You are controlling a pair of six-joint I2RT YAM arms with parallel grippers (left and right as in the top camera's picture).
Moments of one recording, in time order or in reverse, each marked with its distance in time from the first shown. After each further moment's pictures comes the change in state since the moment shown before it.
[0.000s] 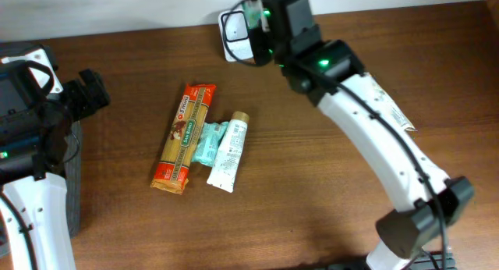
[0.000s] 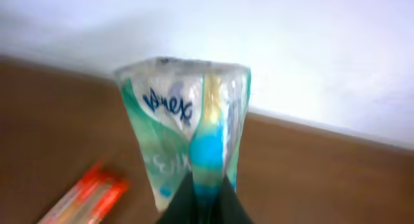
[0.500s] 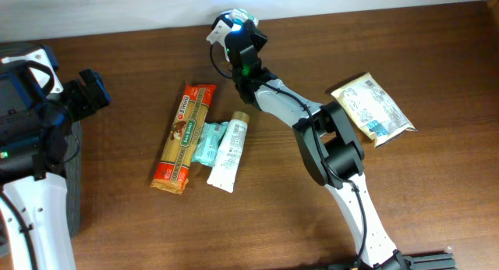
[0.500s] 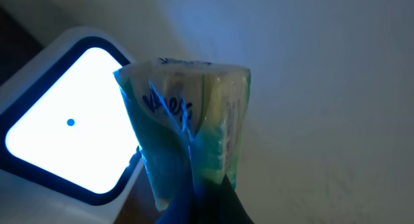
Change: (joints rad) left arm 0.000 0.001 0.000 0.003 0.000 0.000; right arm -0.010 0.677 -0.006 0.951 0.273 -0.950
